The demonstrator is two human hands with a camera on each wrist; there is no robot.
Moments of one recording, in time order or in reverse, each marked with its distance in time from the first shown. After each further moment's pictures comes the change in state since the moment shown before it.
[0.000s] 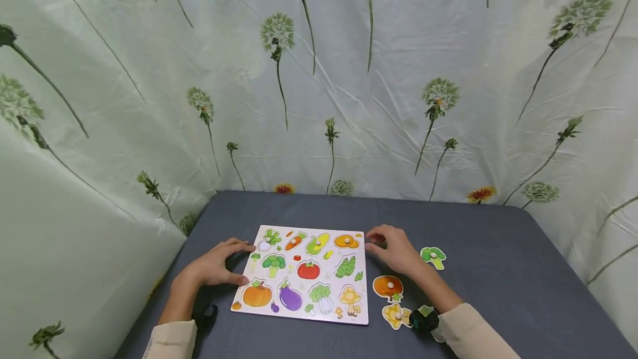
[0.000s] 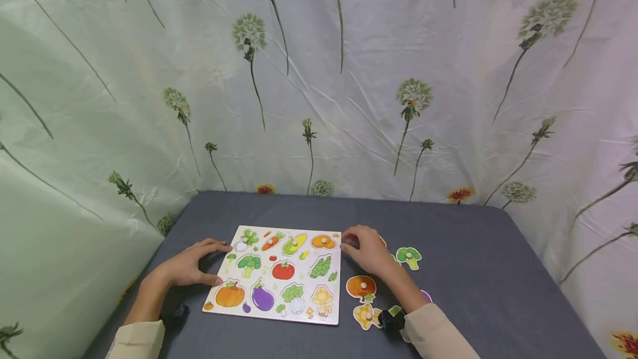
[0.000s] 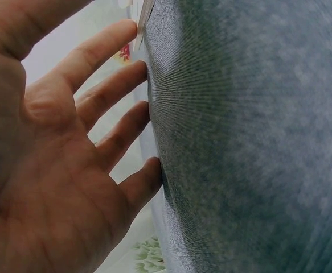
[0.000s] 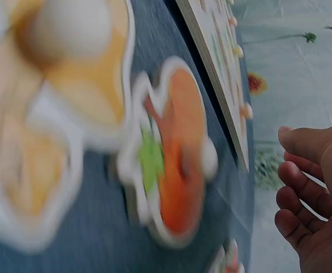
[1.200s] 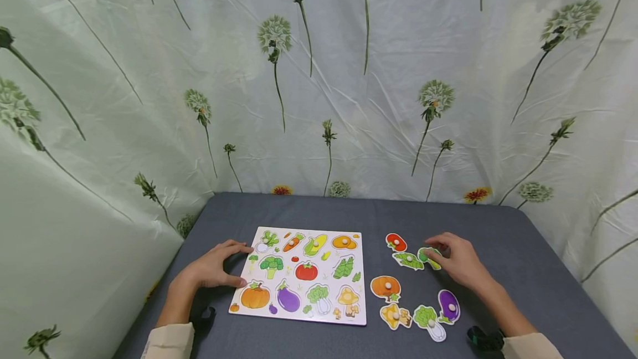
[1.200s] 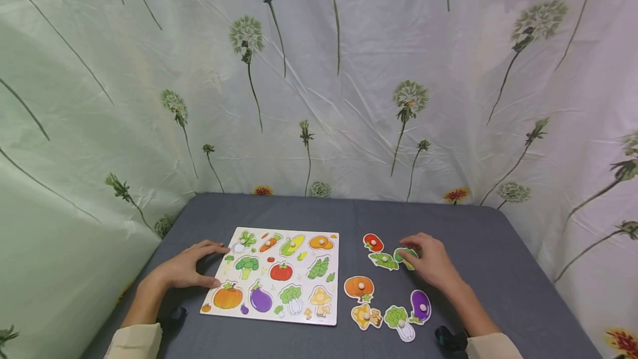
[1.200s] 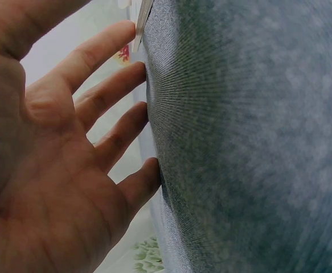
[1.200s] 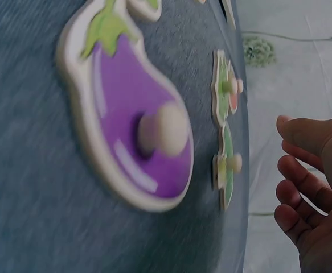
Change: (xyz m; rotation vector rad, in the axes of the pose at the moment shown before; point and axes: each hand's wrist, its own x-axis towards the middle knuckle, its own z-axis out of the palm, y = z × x) left_hand 0.001 -0.002 0.002 0.014 0.020 0.007; right_hand -0.070 0.071 -0.084 -0.162 0.140 0.050
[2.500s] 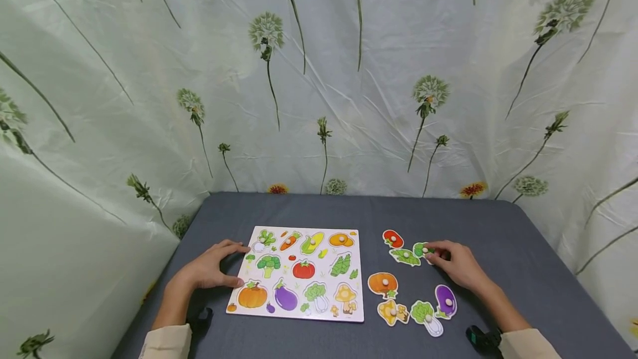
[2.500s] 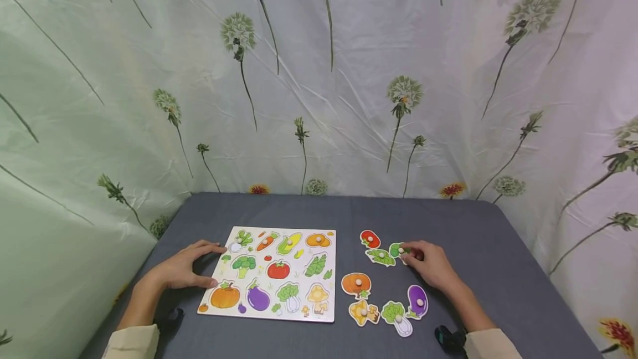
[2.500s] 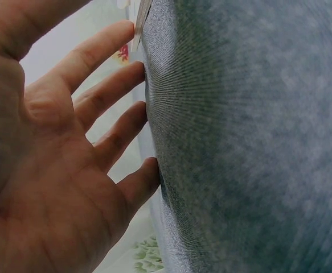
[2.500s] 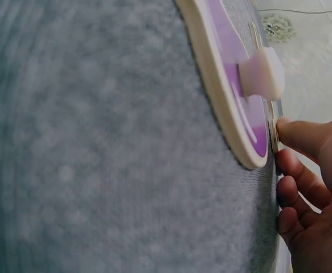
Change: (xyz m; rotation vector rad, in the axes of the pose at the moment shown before) left_hand -0.001 0.003 -0.001 -0.015 -0.002 0.004; right_hand -0.010 0.032 0.014 0.101 -0.101 0.097
